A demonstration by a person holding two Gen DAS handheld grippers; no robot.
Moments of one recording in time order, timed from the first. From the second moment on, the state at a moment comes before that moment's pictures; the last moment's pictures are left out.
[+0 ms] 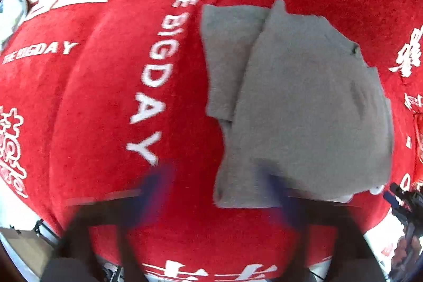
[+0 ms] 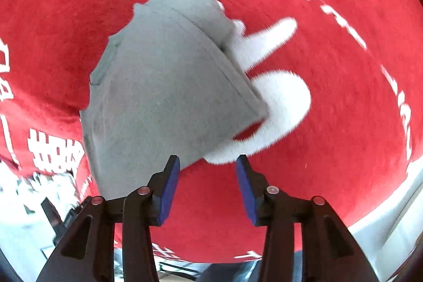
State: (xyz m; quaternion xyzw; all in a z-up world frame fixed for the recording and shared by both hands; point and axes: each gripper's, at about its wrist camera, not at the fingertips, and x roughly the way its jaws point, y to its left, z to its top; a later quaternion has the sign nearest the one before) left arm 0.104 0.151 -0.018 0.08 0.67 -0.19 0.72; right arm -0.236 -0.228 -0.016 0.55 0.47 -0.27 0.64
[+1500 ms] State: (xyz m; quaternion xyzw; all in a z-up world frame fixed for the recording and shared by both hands) left arm 0.100 0.166 -0.022 0.07 0.68 -0.21 0.70; right arm -0.123 -0.132 0.017 0.36 0.58 -0.20 0.70
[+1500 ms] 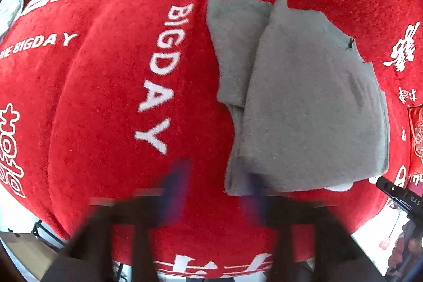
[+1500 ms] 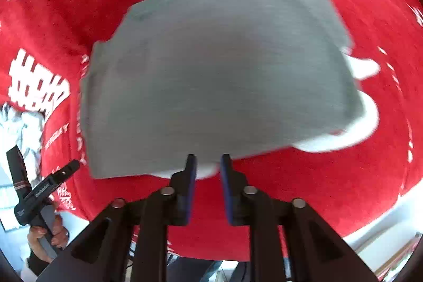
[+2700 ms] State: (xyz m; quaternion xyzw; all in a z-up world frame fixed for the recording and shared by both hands) left arm 0.149 0.221 -0.033 0.04 0.65 -0.14 0.75; right arm 0.124 -0.034 -0.051 0.32 0.60 -0.04 0.73
